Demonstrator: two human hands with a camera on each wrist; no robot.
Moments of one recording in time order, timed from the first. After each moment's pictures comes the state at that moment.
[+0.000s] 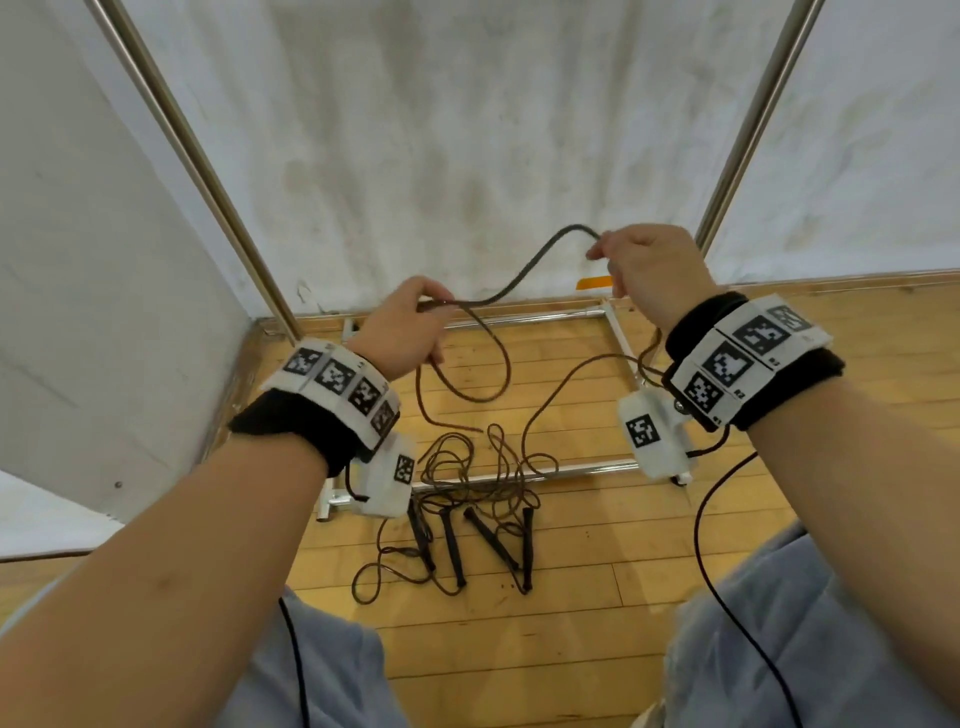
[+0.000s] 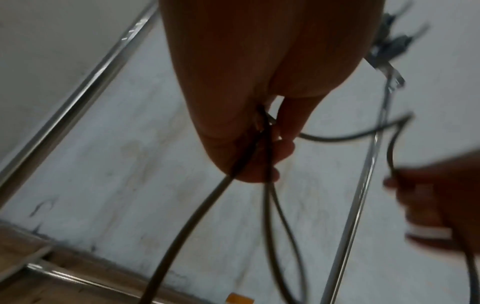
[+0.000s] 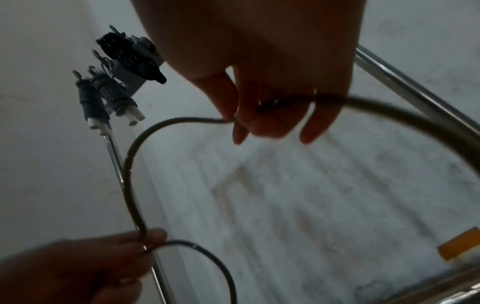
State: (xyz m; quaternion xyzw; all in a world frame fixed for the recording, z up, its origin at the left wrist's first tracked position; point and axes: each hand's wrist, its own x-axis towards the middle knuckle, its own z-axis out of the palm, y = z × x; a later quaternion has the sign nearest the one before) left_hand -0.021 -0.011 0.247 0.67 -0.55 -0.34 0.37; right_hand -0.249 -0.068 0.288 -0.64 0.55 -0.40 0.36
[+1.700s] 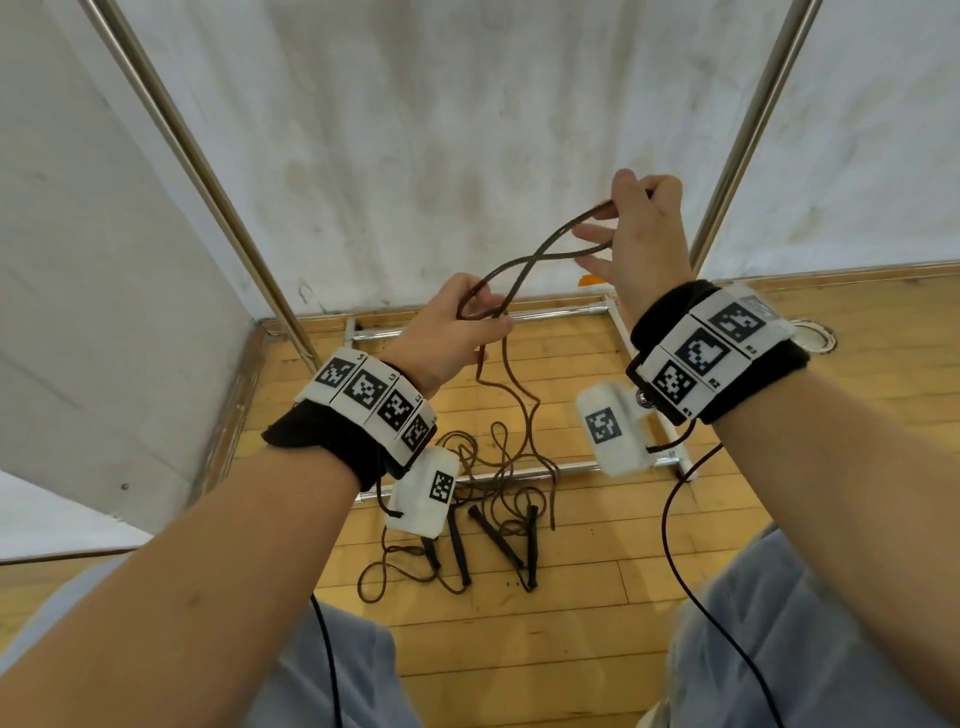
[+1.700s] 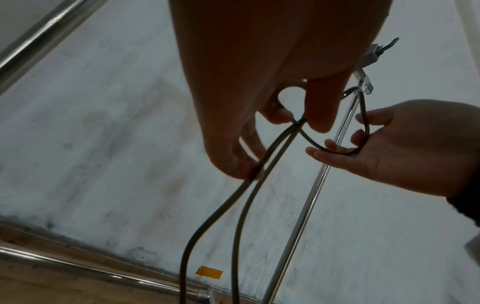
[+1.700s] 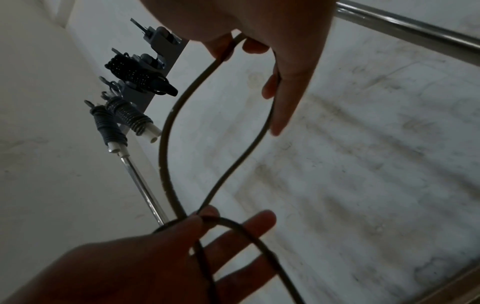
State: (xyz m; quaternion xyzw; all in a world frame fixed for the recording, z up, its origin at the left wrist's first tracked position) left_hand -0.054 -0.002 0.253 0.56 -0.52 -0.49 0.42; right_hand -0.218 -0.063 0.300 -0.47 0.46 -0.58 0.48
